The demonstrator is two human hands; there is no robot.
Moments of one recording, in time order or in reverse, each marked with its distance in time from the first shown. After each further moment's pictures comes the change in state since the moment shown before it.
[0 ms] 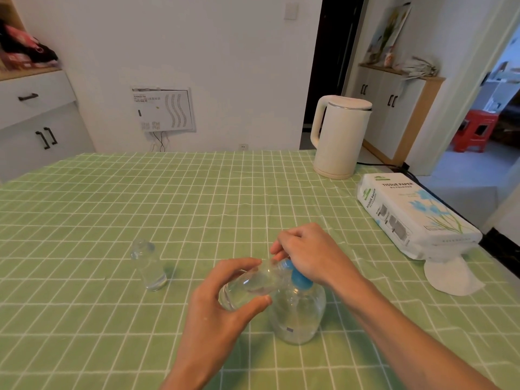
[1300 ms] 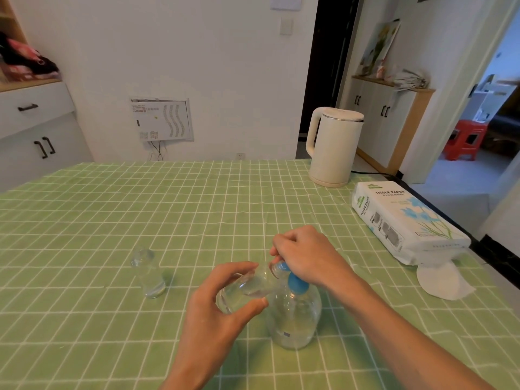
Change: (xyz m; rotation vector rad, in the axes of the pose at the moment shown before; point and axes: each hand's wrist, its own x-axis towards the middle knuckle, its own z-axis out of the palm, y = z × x) left_hand 0.002 0.002 -0.001 -0.021 0.005 0.027; right_hand -0.006 -0.007 -0.003 -0.102 0.041 -0.056
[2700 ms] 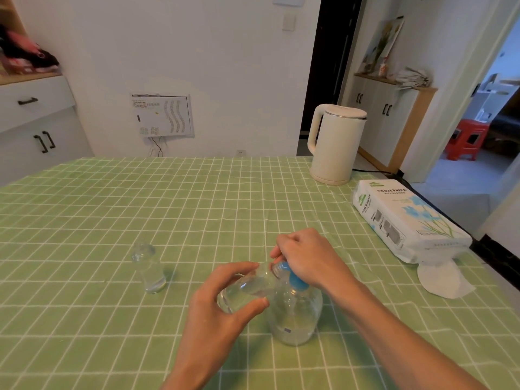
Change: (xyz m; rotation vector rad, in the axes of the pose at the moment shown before) left_hand -0.005 -0.001 0.001 0.010 0.007 -0.051; right_hand 0.002 0.007 0.006 0.036 0.015 0.071
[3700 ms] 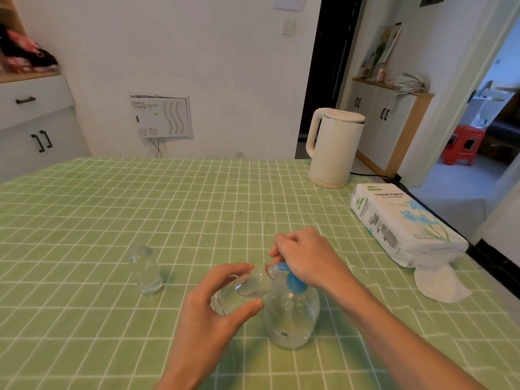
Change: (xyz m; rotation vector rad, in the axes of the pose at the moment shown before) left_hand 0.002 0.002 -0.003 -0.033 0.008 0.032; right_hand -0.001 -0.003 -0.005 -0.009 0.008 -0.033
